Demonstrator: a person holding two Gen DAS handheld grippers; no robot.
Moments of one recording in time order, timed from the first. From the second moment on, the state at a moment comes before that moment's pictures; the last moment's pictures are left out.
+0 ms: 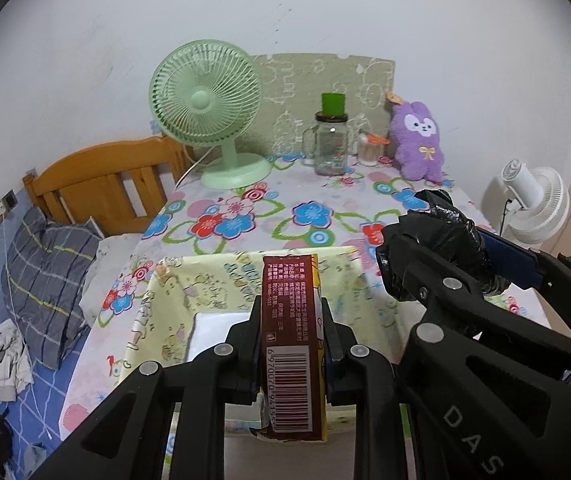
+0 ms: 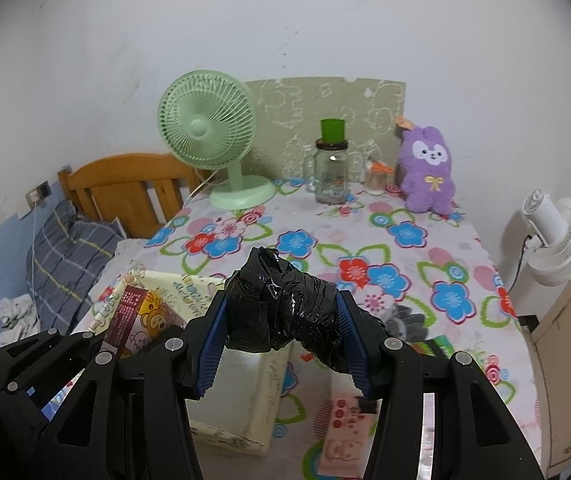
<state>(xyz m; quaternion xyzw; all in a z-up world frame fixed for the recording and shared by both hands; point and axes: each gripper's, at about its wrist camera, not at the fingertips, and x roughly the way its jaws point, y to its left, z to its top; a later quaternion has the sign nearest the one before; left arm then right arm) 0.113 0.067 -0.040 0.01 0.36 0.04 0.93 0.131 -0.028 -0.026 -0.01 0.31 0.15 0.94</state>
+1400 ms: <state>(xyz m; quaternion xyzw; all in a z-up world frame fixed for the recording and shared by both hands) 0.168 0.139 -0.100 0.02 0.41 0.03 0.91 0.186 0.048 -0.095 0.00 0.40 0.16 0.90</state>
